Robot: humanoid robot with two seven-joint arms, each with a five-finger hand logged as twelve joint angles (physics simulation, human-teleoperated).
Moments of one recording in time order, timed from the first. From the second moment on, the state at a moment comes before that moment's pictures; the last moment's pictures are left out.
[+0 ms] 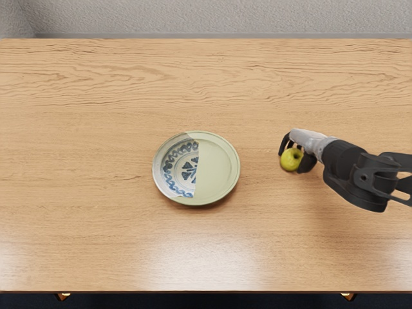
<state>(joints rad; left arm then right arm) -0.02 0.00 0.03 -0.22 0.02 0.02 0.00 1.12 -0.62 -0.06 1.51 -1.09 -0.20 -0.61</state>
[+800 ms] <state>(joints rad) -0.02 0.00 0.03 -0.22 0.02 0.02 0.00 1.12 -0.50 0.17 1.52 -1.08 -0.19 -0.61</state>
